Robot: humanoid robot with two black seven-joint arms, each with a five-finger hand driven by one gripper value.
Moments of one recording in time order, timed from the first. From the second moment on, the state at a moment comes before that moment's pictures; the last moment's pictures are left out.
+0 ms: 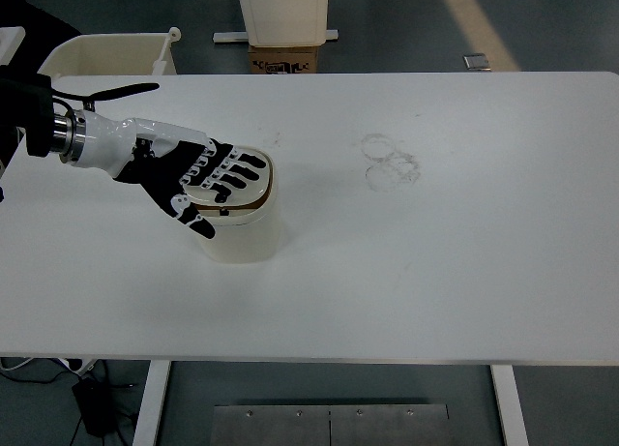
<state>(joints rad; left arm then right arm) -1.48 0.85 0.13 -1.43 0.25 -0.58 0.16 -0.01 0.00 0.31 0.20 -0.22 0.04 0.51</state>
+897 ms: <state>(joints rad) -1.45 0.85 0.13 -1.43 0.25 -0.58 0.16 -0.01 0.00 0.31 0.20 -0.22 0.04 0.51</state>
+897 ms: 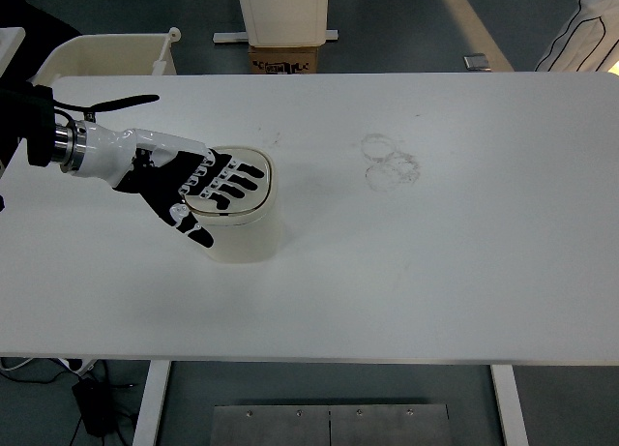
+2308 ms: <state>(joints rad) -1.46 0.82 -0.05 -1.29 0.18 -0.56 0.15 -0.01 0.00 0.31 0.20 -0.22 0.04 0.51</state>
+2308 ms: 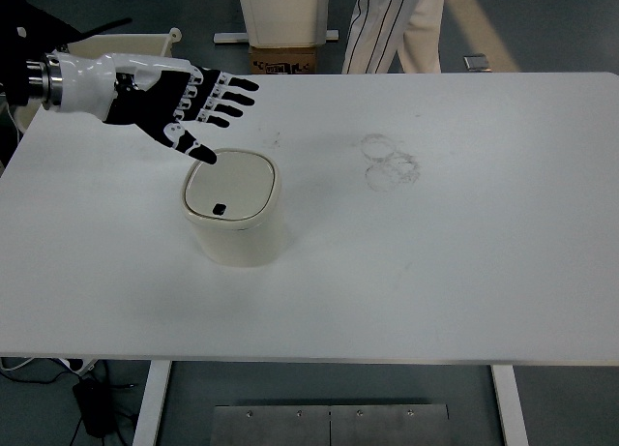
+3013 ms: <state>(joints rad) -1.41 0.52 -0.33 -0.65 -0.02 -0.49 0.09 -0.01 0.00 0.31 0.21 -0.22 0.04 0.51</state>
